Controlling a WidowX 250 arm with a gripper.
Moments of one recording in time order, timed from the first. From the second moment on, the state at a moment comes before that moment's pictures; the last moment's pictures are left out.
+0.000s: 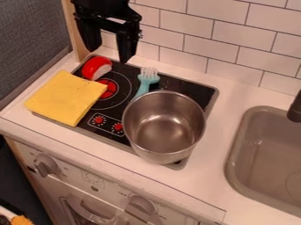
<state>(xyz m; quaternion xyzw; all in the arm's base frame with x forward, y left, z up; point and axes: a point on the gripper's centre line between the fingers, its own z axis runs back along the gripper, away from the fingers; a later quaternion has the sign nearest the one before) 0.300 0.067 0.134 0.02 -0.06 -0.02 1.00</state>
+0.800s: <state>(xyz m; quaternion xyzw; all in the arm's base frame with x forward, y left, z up) 0.302 0.039 0.097 -0.04 -0.03 -0.07 1.00</state>
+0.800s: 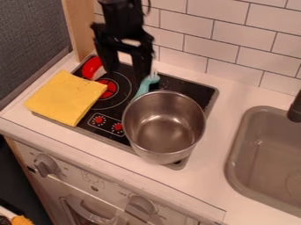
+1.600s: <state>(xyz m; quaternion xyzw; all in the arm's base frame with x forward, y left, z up) 0.311 0.052 0.061 0.07 0.15 -0.09 0.98</state>
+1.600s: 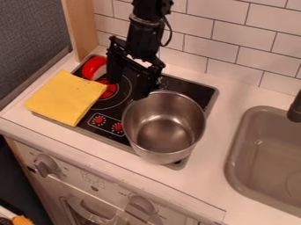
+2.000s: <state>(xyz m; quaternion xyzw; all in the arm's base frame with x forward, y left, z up) 0.321 0.045 0.051 0.06 0.20 -0.13 0.97</state>
